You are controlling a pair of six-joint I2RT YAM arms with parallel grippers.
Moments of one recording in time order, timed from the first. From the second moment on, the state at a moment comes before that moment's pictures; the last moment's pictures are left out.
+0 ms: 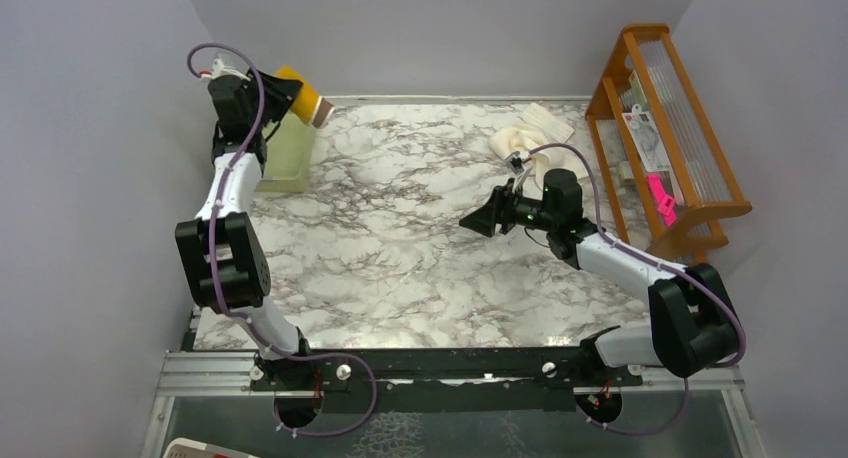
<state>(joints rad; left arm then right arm) 0.15 1.66 1.30 0.20 0.35 -0.90 0.39 1.35 0.65 0.41 -0.71 0.44</state>
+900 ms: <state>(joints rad) 0.30 2.41 1.83 0.40 0.16 -1.16 0.39 1.36 0.66 0.35 -0.72 0.42</state>
